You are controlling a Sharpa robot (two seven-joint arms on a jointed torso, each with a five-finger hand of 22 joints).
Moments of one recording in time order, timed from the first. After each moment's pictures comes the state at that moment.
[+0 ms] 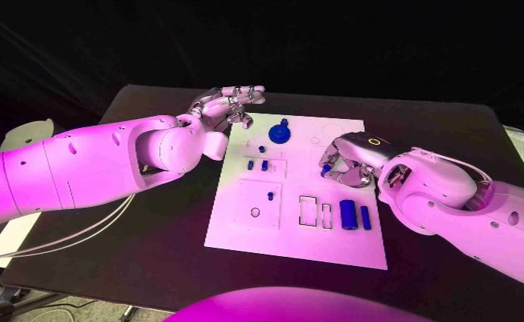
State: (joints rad) left arm 1.17 -0.94 -0.03 1.61 0.19 -0.25 0.37; left_hand 1.38 -0.15 0.45 0.01 0.17 1.04 0.17 0.10 0.07 1.13 0.09 0.30 0.13 1.38 0.00 1.28 0.92 0.15 1.31 0.10 0.80 0.92; right arm 1.07 -0.82 0.02 1.69 -1.74 -0.22 -0.21; right_hand 1.40 -0.09 0.44 -0.01 0.04 1.19 0.11 0.10 0.09 1.22 0.06 0.14 0.07 1.47 -0.03 1.21 0.98 0.12 1.40 0.07 1.19 1.03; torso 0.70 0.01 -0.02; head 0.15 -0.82
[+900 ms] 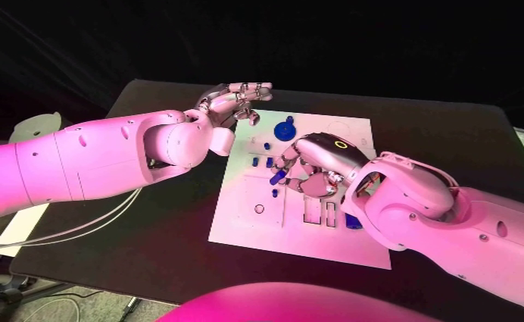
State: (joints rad) left arm 1.17 -0.94 -0.03 1.61 0.19 -0.25 0.37; left_hand 1.38 -0.15 0.45 0.01 0.17 1.04 0.17 0.10 0.07 1.13 0.09 0.30 0.13 1.38 0.00 1.28 0.92 0.15 1.31 0.10 0.80 0.92; right arm 1.06 -0.72 0.02 1.83 -1.64 -0.28 -0.16; right_hand 1.40 -0.08 0.44 -0.01 0.05 1.19 0.11 0.09 0.09 1.23 0.06 0.12 0.07 1.47 -0.03 1.21 0.98 0.12 1.40 0.07 1.20 1.04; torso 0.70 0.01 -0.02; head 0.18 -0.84
